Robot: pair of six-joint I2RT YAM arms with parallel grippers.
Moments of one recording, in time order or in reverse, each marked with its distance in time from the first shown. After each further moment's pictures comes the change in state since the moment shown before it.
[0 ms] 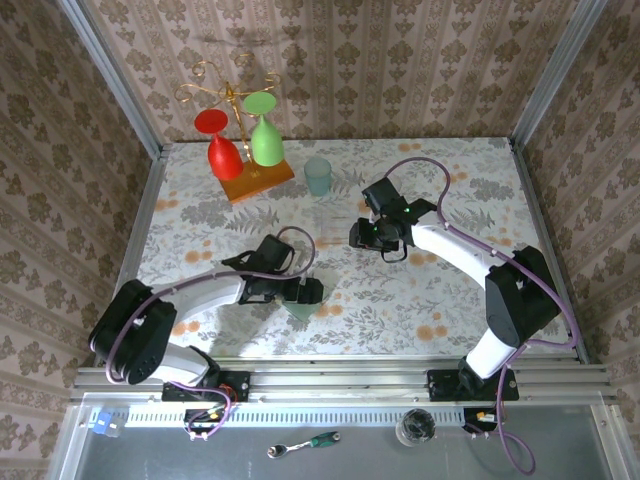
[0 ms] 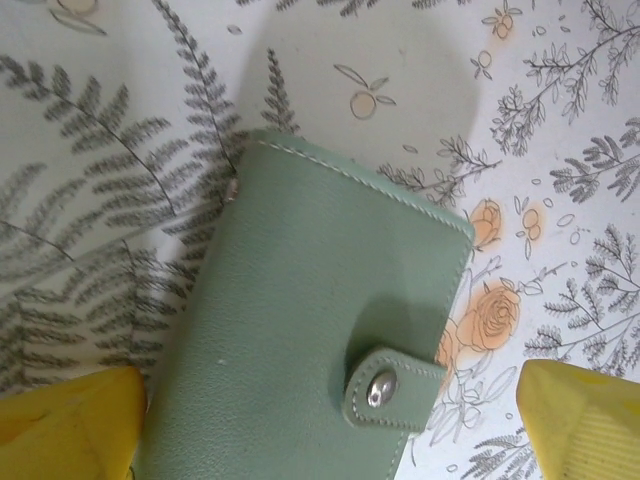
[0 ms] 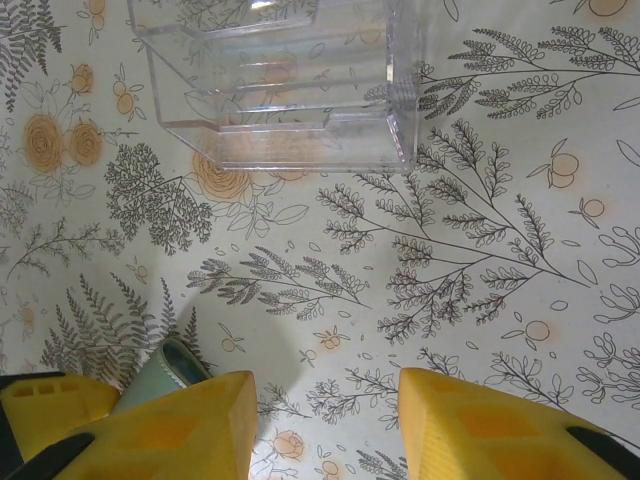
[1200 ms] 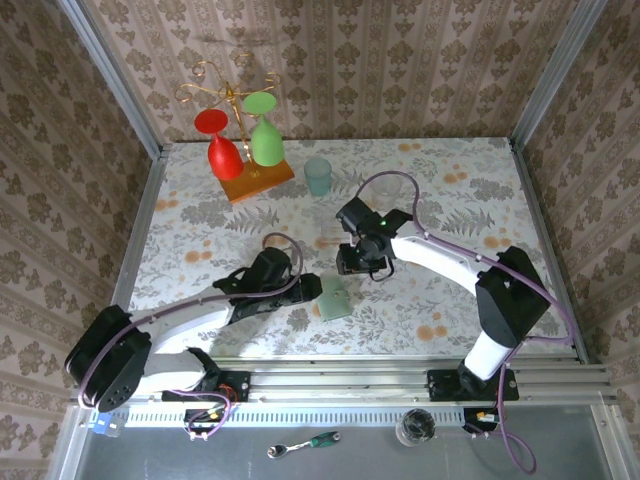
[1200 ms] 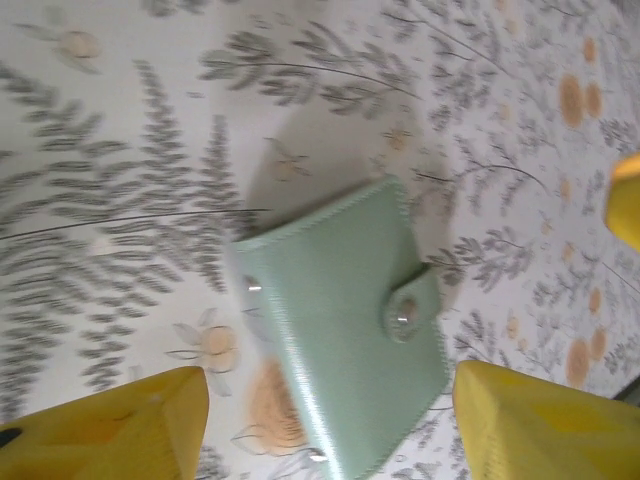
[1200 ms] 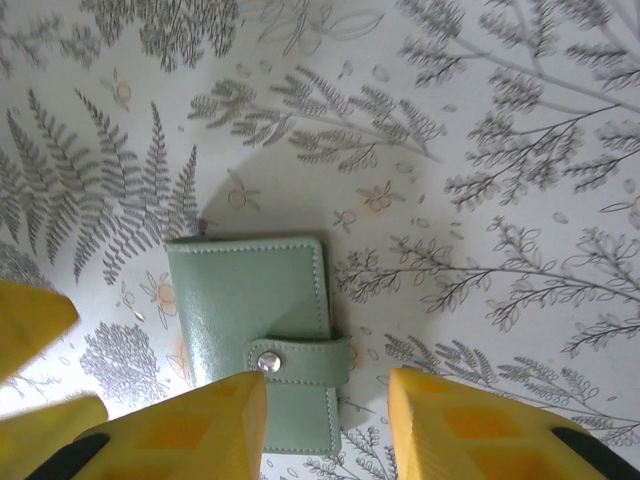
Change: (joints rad) left arm -0.077 -0.187 -0.151 0.234 -0.139 -0.362; right arm 0.182 0.043 0.037 -0.168 0.024 -0.047
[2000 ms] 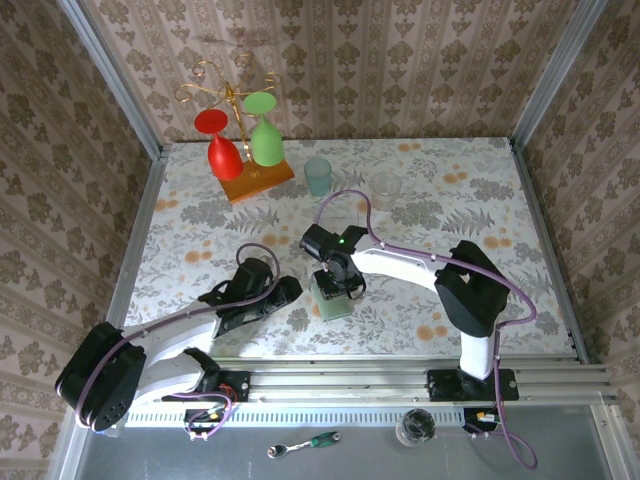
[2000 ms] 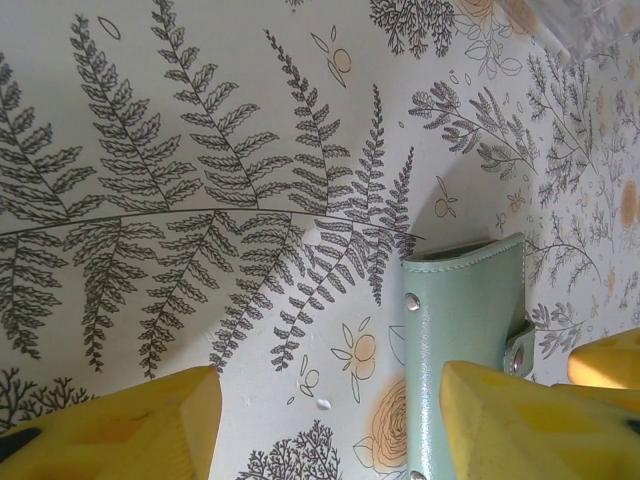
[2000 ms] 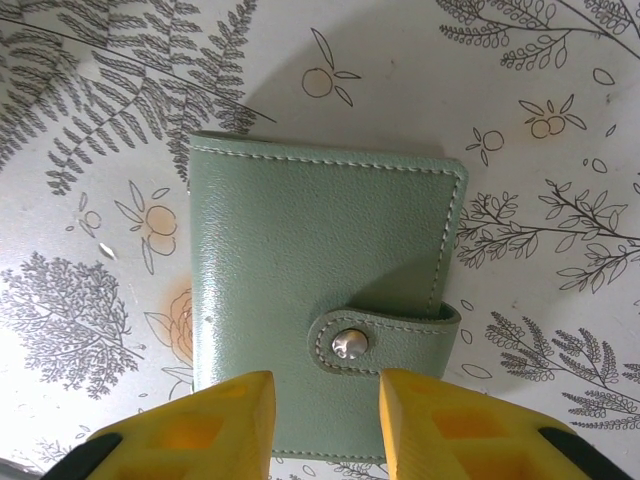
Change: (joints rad) left arm 0.092 -0.095 -0.162 0.076 -0.029 -0.141; right arm 0.175 0.186 0.109 -0.091 0.083 -0.029
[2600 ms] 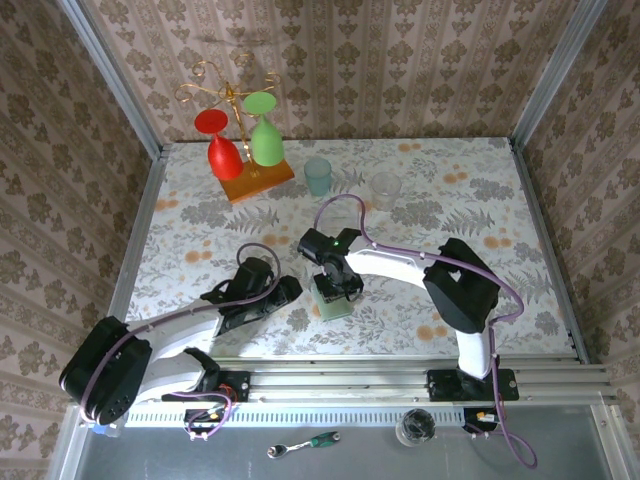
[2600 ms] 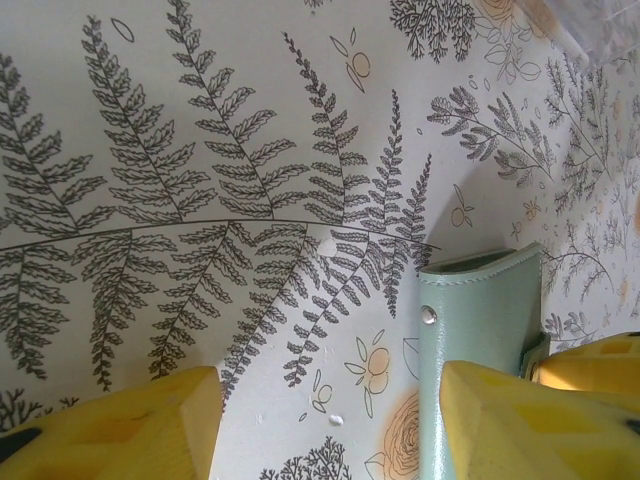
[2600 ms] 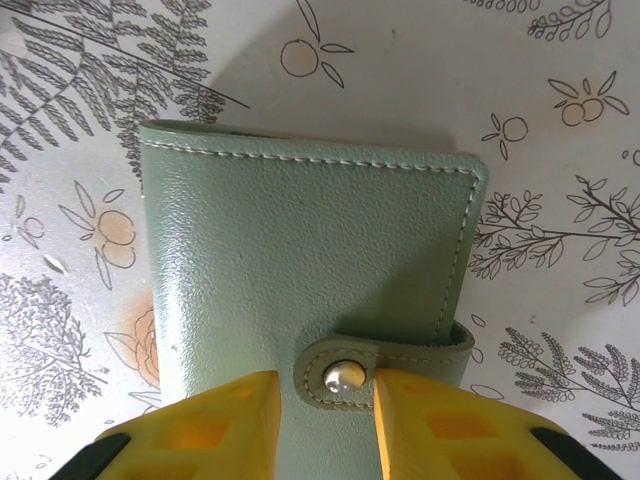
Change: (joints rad) left arm 0.011 0.043 -0.002 0.032 0.005 0.000; right arm 0.006 0.058 0.006 -0.002 0.000 0.004
